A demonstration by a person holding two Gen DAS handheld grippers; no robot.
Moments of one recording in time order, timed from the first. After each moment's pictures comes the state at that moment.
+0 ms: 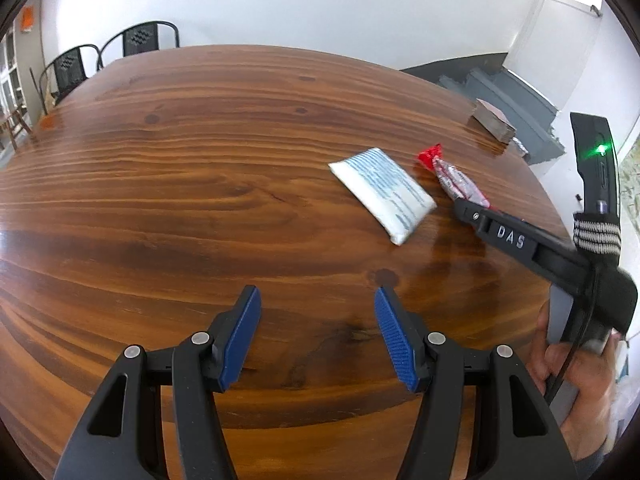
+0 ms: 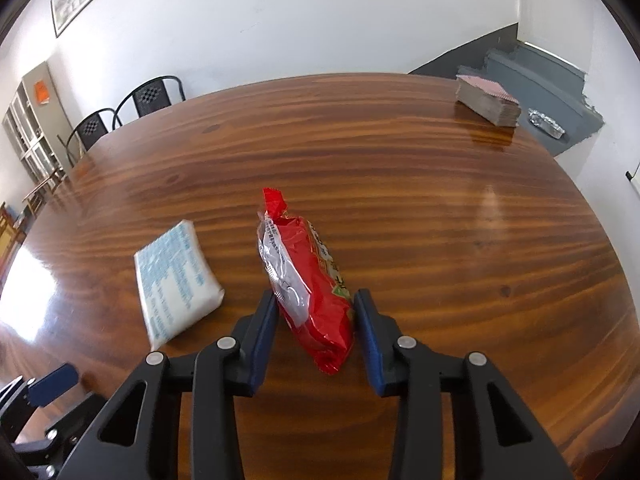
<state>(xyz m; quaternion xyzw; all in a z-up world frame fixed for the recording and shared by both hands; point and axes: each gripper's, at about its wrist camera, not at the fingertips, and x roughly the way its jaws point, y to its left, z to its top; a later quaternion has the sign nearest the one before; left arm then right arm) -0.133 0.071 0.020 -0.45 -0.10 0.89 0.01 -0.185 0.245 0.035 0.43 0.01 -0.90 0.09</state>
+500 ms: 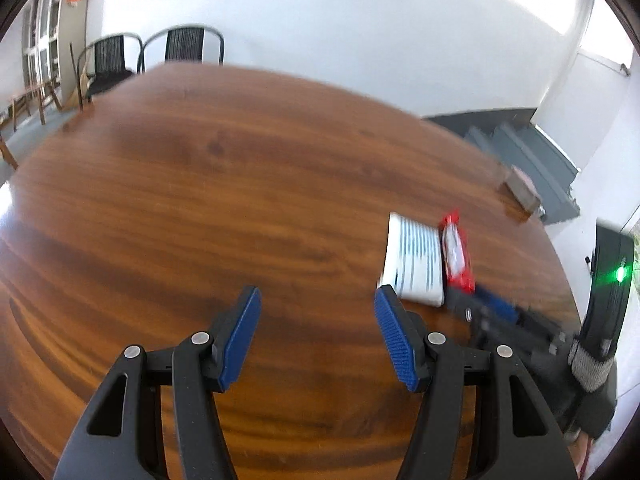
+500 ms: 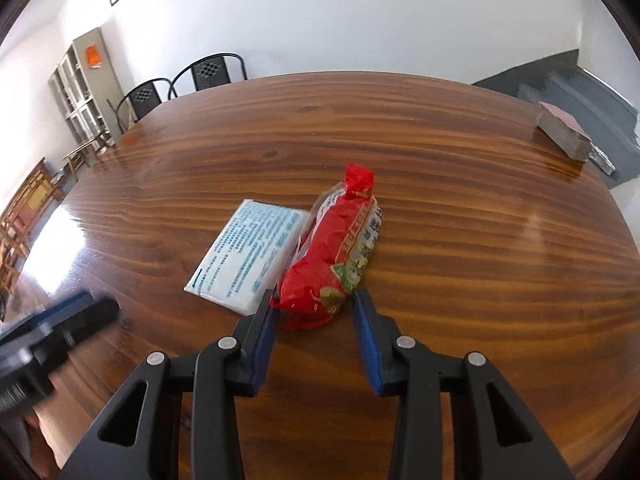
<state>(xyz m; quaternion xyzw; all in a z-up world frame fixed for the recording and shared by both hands) -0.142 0.012 0.042 -0.39 -0.16 0.90 -0.04 -0.164 0.193 0.034 0.43 0.03 -0.88 0.19</state>
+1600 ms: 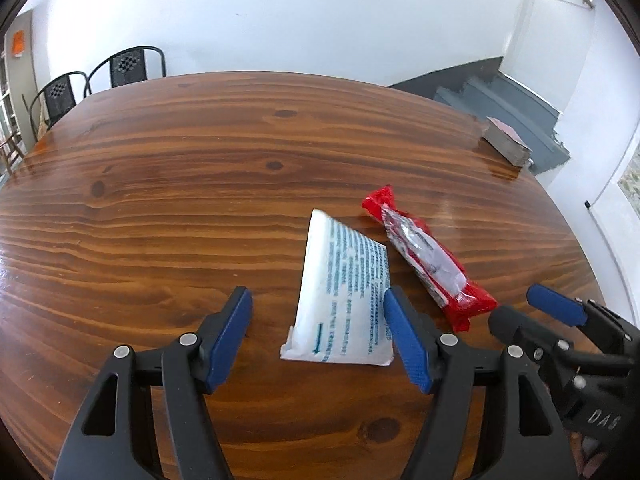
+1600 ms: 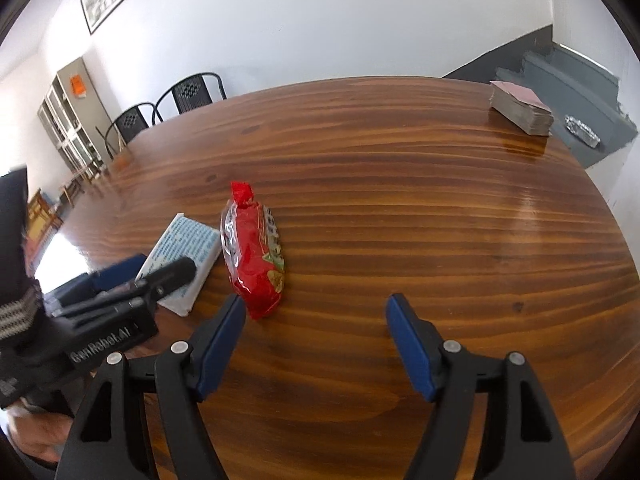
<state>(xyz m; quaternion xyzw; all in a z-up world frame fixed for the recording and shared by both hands) -0.216 0.086 0.016 -0.42 -0.08 0.90 0.03 -0.175 0.262 0.044 0.43 -0.02 -0.88 0.18</state>
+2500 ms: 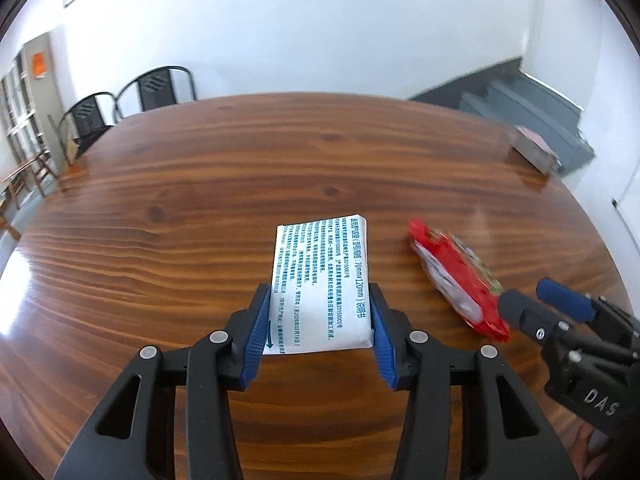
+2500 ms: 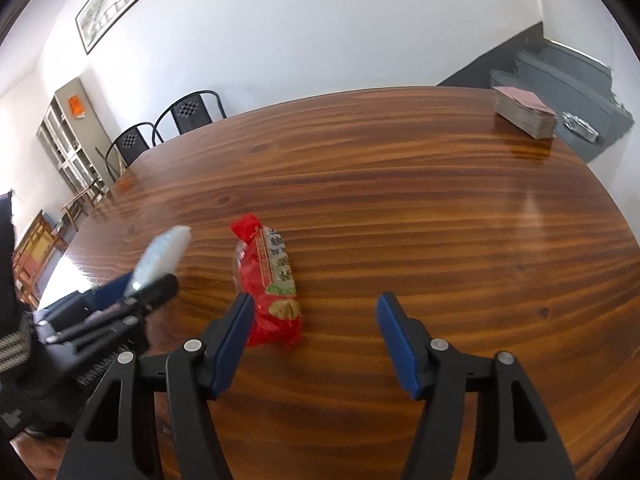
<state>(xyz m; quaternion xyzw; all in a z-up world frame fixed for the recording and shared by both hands) -0.209 0.056 0.037 -0.40 -0.04 0.92 -0.05 -0.180 0.231 0.049 0.41 -0.03 -0.89 0.18</state>
